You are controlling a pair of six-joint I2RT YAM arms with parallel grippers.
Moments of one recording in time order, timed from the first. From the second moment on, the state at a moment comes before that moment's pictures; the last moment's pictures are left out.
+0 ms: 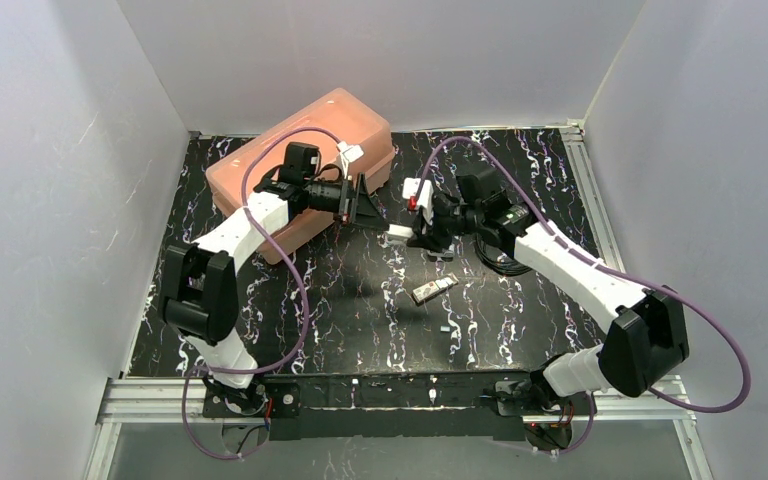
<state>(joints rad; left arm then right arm) -0.33 1.68 1.26 -0.33 1.10 -0.29 0.61 1.39 1.12 -0.40 -0.63 -0.60</state>
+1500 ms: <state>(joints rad) -0.40 1.76 1.33 -0.46 1.19 -0.46 0.56 1.39 1.03 -0.24 -0.70 -0.51</state>
